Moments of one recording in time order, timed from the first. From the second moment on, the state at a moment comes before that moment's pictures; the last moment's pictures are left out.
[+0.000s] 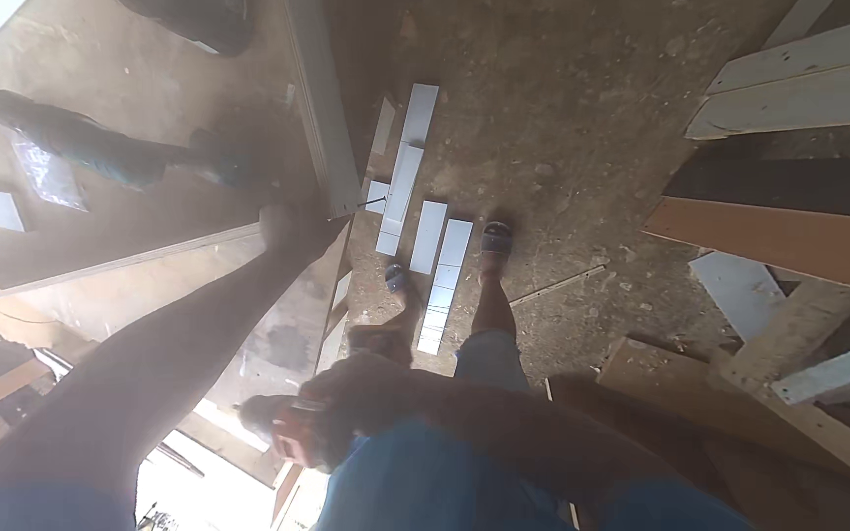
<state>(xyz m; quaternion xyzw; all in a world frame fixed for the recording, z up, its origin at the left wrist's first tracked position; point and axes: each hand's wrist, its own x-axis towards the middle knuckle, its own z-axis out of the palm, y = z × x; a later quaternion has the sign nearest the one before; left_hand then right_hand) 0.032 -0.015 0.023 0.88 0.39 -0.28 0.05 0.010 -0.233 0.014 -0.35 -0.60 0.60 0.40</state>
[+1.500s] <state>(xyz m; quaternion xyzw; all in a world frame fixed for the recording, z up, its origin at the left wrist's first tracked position) 0.018 -0.015 0.014 0.91 0.36 -0.22 0.04 0.112 -0.231 -0.138 -0.36 0.02 0.75 0.56</state>
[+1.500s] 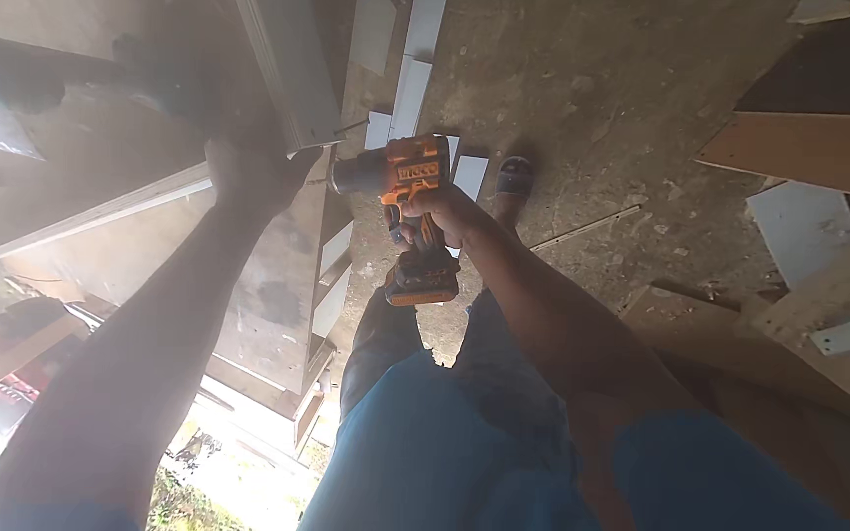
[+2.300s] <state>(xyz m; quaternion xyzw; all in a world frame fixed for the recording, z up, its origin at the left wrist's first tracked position) 0.010 -0.012 0.008 0.93 0.33 -0.17 0.03 0.120 -0.215 -0.147 -0.29 0.04 0.77 0.56</state>
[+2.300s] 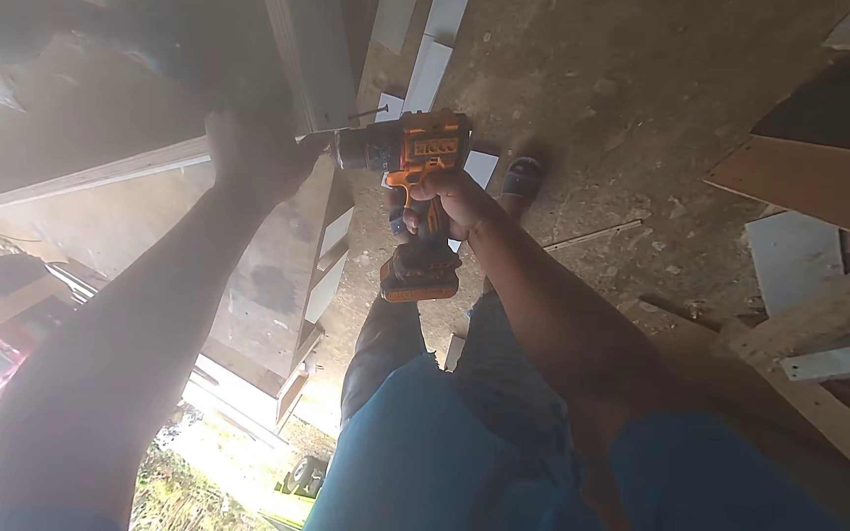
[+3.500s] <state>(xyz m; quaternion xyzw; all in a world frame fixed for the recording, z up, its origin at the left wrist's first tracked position) 0.012 -0.013 0.006 0.92 0.35 -0.17 0.04 0.095 -0.210 -0.144 -0.26 0.04 0.76 0.59</state>
